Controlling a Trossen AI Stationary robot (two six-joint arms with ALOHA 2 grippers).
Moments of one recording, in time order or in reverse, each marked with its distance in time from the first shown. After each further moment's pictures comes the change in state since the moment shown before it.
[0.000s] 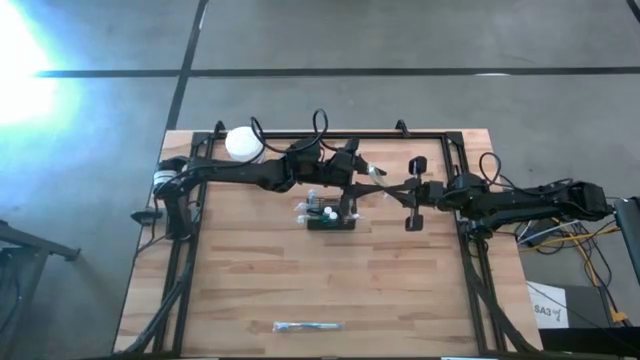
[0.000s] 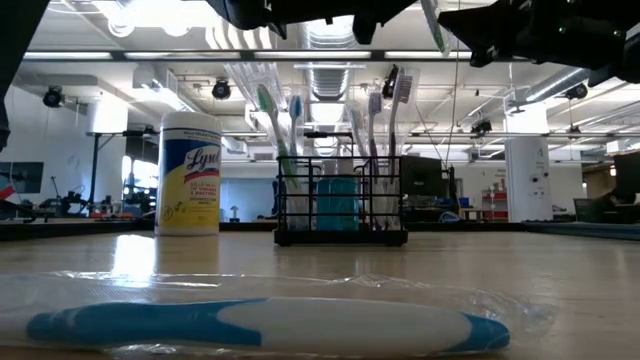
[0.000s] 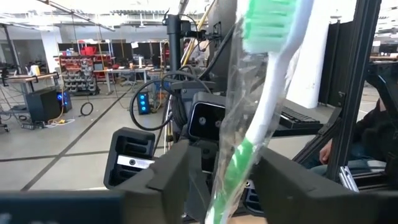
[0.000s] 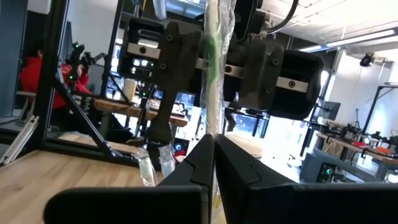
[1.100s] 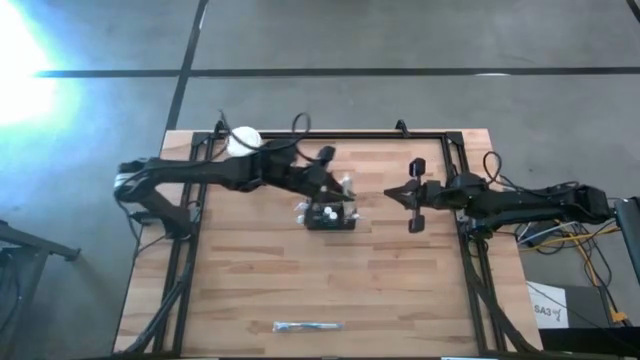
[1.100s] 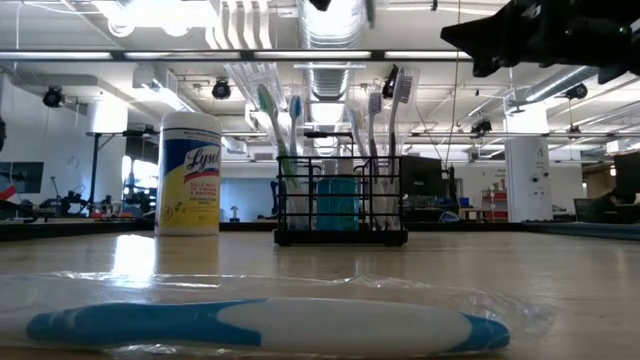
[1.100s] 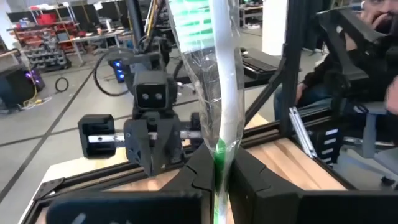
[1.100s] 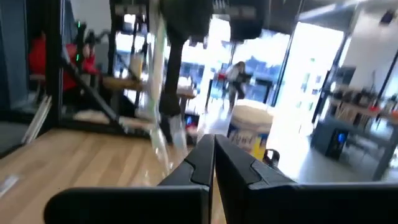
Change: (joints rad) left arm -0.048 -0.292 -0.110 -0.412 0.041 0.174; right arm -0.003 -0.087 0.021 -0.231 0.001 0.064
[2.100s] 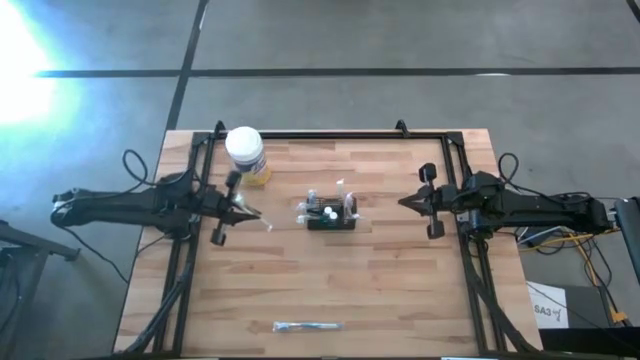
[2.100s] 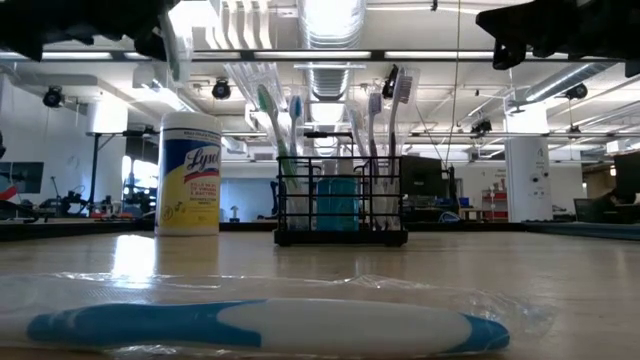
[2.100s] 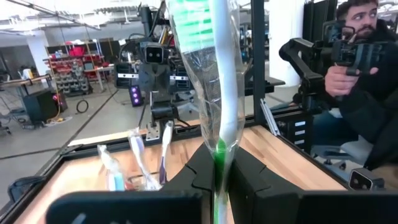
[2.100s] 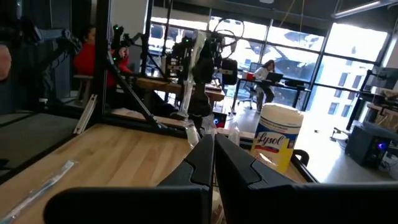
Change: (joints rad) left arm -0.049 -1.043 -0.980 0.100 -0.087 -0.079; right arm -0.001 -0.282 -0.001 -0.311 -0.136 0.016
